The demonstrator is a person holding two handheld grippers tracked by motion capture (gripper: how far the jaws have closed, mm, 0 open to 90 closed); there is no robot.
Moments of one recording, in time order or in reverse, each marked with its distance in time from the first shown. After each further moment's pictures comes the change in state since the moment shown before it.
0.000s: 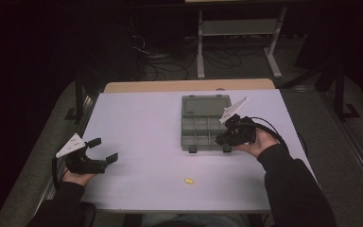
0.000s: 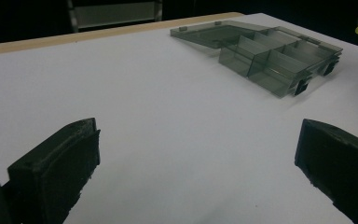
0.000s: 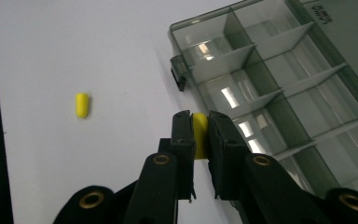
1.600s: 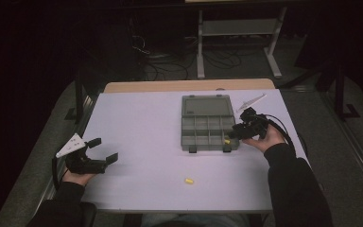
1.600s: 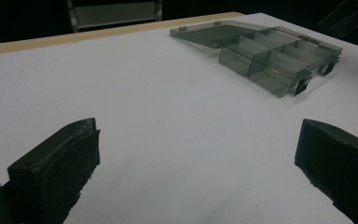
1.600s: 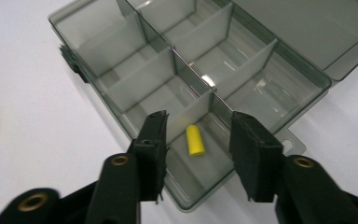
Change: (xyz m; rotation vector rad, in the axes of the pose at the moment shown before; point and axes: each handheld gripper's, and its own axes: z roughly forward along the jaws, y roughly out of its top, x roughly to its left) left arm 0.000 0.000 0.000 0.002 0.000 0.002; right arm -0.050 -0.040 0.006 -0.049 -0.112 0.255
